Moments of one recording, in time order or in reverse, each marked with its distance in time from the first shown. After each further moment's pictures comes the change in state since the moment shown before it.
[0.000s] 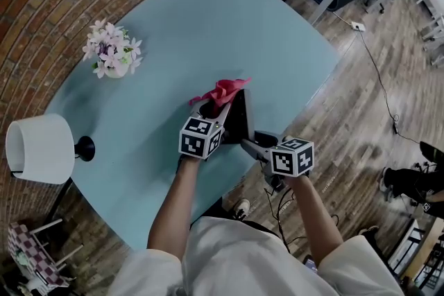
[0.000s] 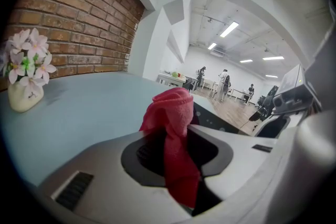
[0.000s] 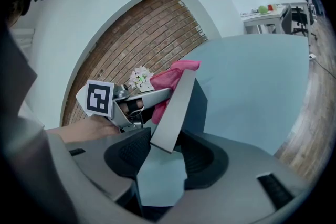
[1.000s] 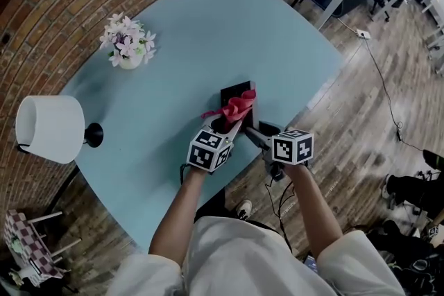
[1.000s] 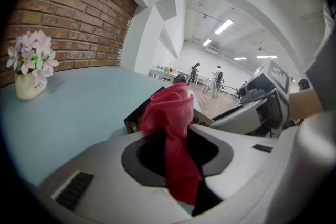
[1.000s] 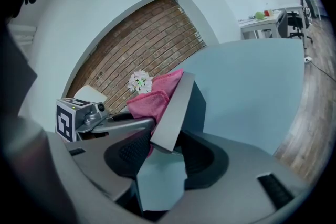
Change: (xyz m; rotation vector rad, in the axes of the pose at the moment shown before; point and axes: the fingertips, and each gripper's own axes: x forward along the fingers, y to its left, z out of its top) left arm -0.042 -0.060 -0.038 0.008 0.053 -0.070; right arm 0.001 -0.003 0.002 -0.009 -0.065 -0.027
